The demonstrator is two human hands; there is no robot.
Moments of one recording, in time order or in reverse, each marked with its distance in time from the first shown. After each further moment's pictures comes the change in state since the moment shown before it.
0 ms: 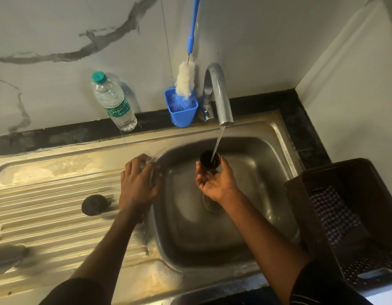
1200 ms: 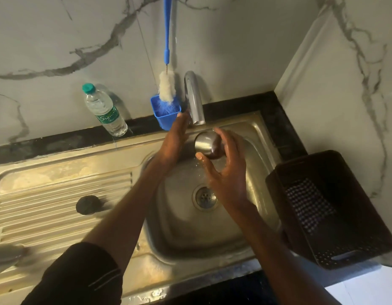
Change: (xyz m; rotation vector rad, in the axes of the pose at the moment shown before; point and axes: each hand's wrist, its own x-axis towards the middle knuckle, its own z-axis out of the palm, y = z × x) left_hand 0.086 0.165 -0.034 -1.327 -0.303 -0.186; right_hand -0.114 -0.022 0.009 -1.210 -0.001 -1.586
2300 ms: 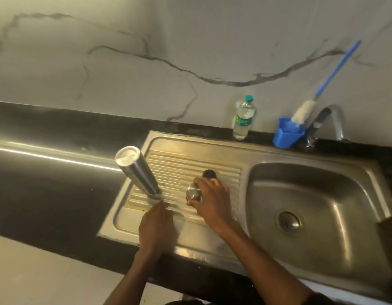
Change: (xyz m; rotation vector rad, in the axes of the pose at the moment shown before) left_hand -0.372 -0.100 -0.237 1.029 0.889 -0.061; right_hand -0.179 -0.132 0.222 -0.433 -0.723 -0.262
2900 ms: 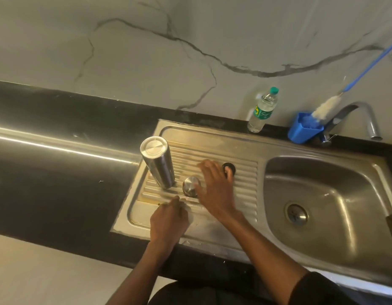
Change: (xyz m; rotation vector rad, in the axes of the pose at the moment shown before) left_hand 0.025 -0.040 -0.011 0.163 -0.071 0.091; right_hand 0.031 -0.038 0.061 -0.162 0.117 -0.057
